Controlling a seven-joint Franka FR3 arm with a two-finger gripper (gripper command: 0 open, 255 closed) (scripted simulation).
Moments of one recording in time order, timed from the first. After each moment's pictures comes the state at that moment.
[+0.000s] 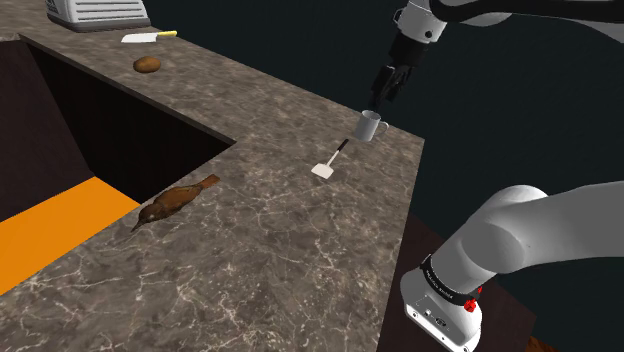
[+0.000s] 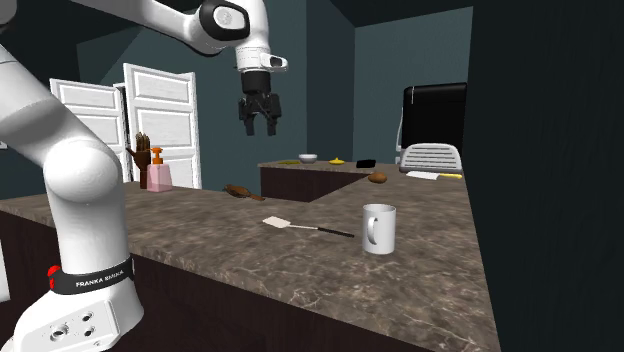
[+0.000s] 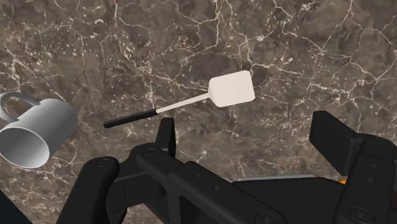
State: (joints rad) arm -0.03 -0.64 -0.01 -2.37 0.00 1.81 -0.20
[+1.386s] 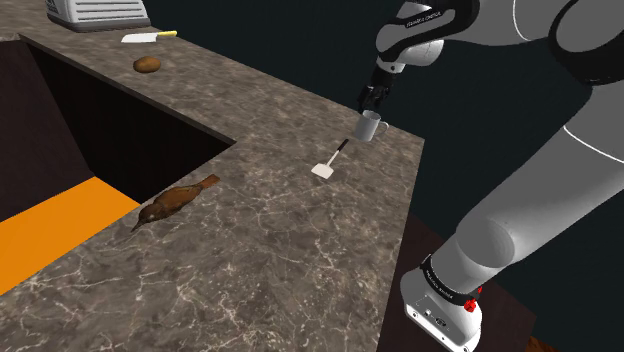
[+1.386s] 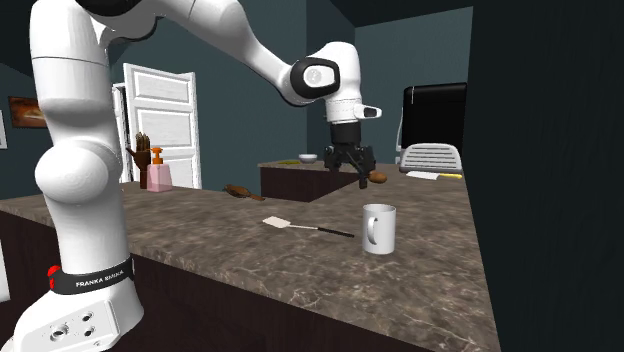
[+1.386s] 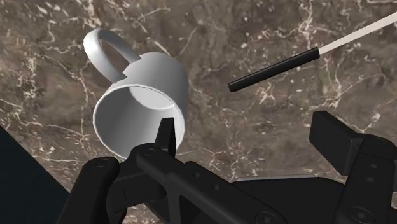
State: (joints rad) arm -0.16 -0.01 -0.23 -2.12 0.01 2.21 -0.40
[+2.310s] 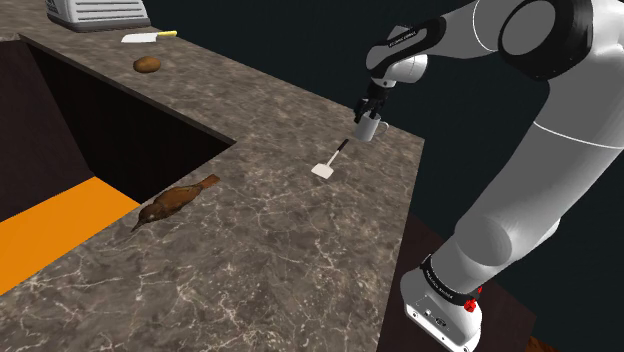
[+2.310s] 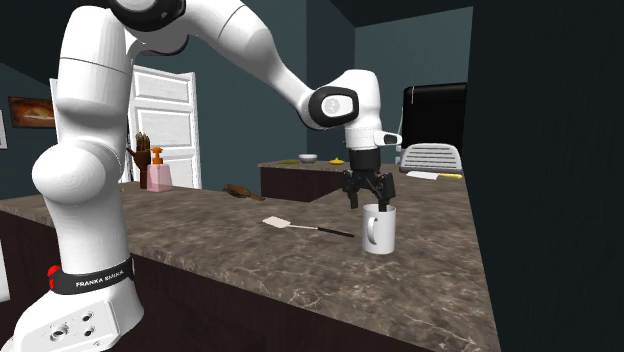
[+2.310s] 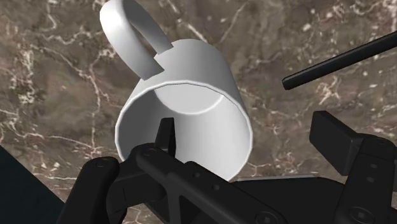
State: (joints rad) arm -0.19 0.18 -0.25 -2.05 0.08 2.32 -0.47
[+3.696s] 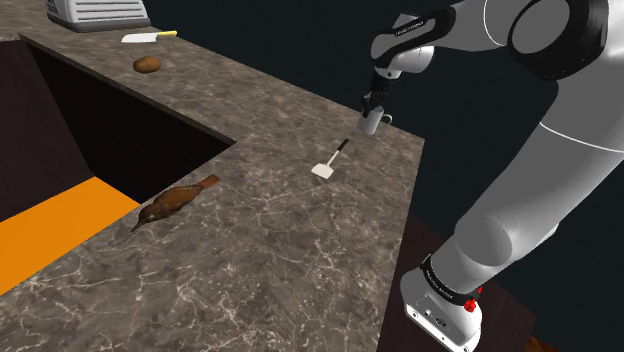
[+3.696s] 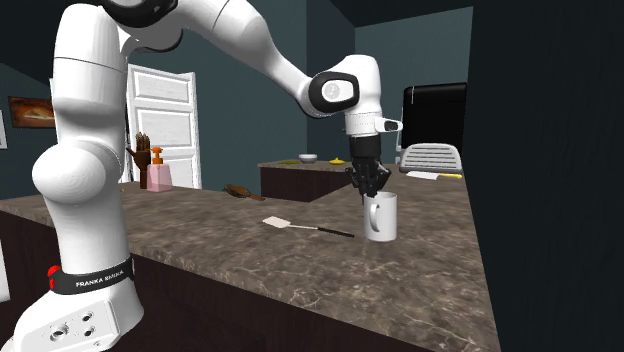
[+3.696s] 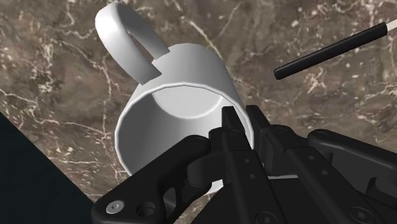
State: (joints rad) arm -0.19 0.14 -0.25 -2.02 0.06 2.25 -0.46
